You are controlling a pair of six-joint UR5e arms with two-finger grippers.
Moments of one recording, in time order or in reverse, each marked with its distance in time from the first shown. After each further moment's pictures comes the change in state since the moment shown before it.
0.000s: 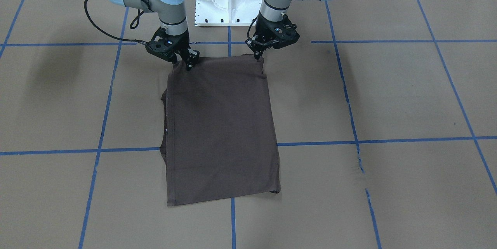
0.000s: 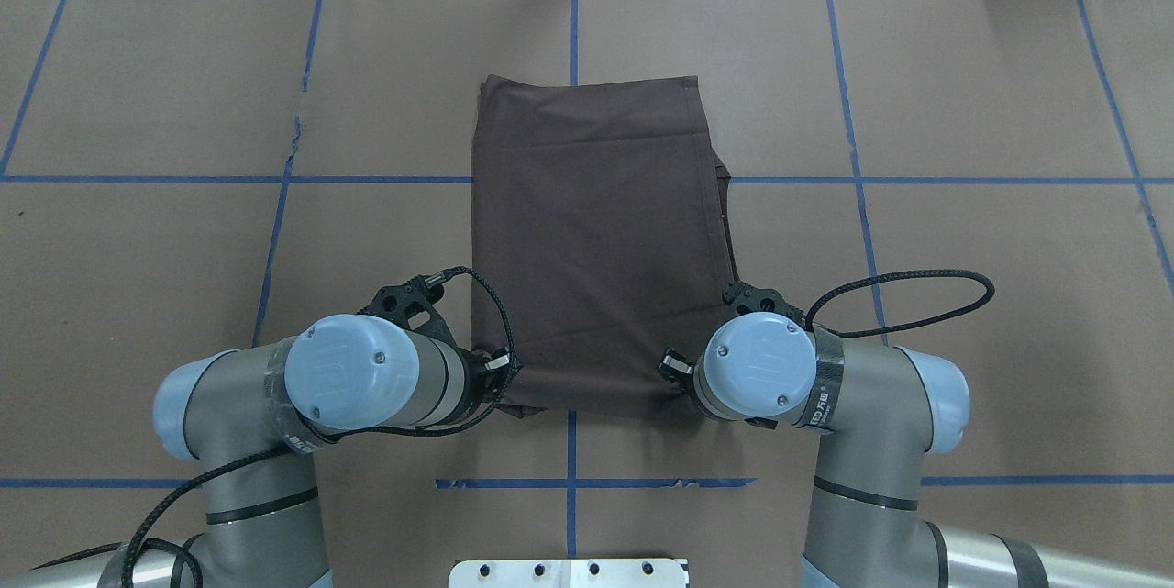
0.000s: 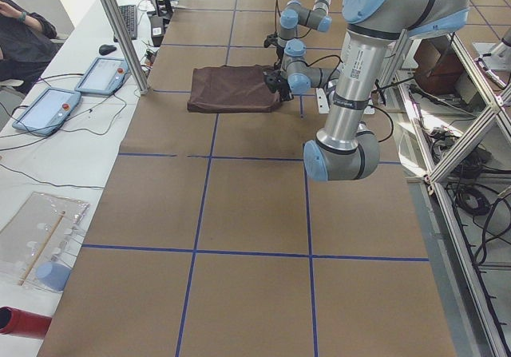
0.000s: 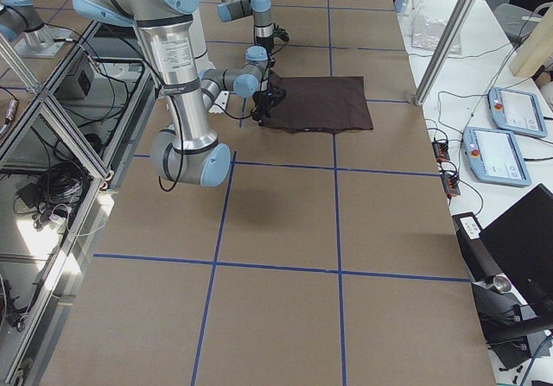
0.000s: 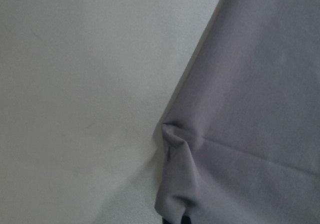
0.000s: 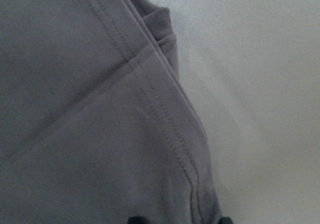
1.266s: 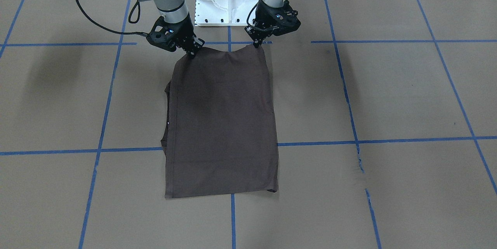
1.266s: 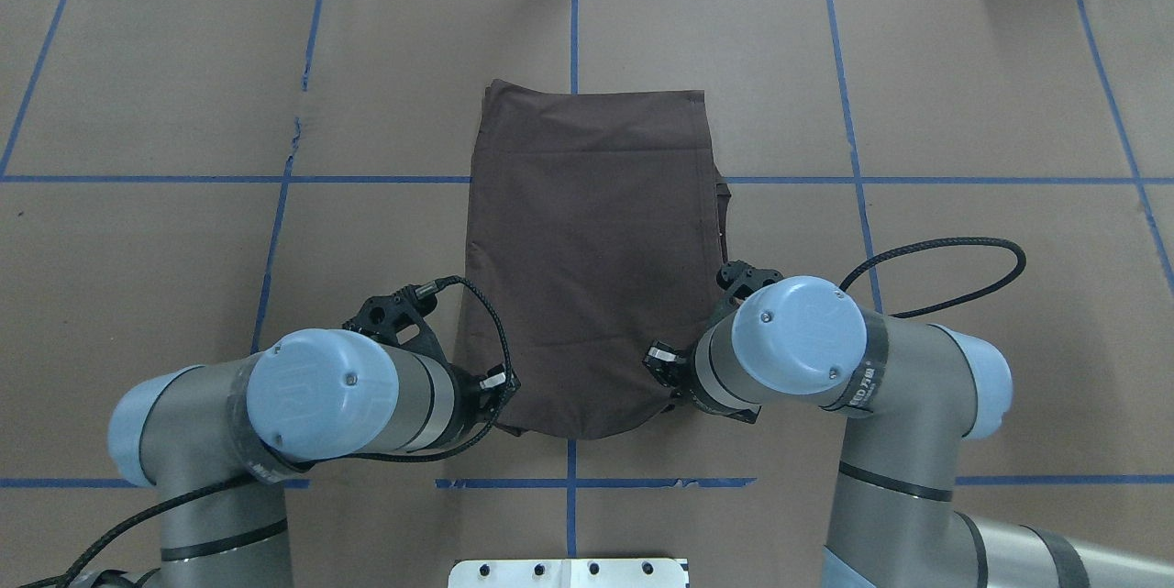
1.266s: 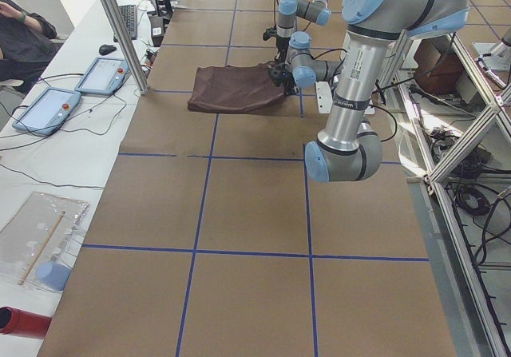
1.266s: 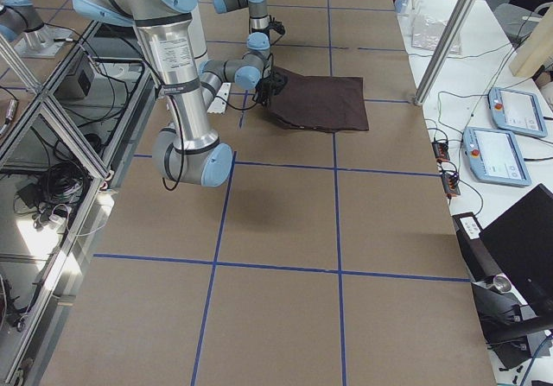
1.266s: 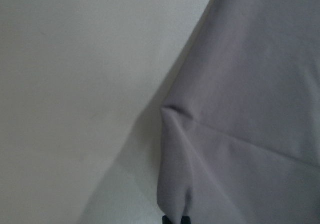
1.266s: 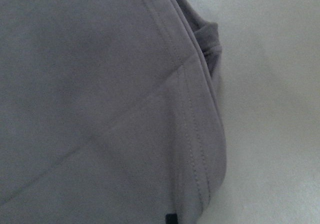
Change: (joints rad) left arm 0.040 0.024 -0.149 0.102 0.000 0.000; right arm 0.038 -0.018 0.131 0.063 0.119 0.003
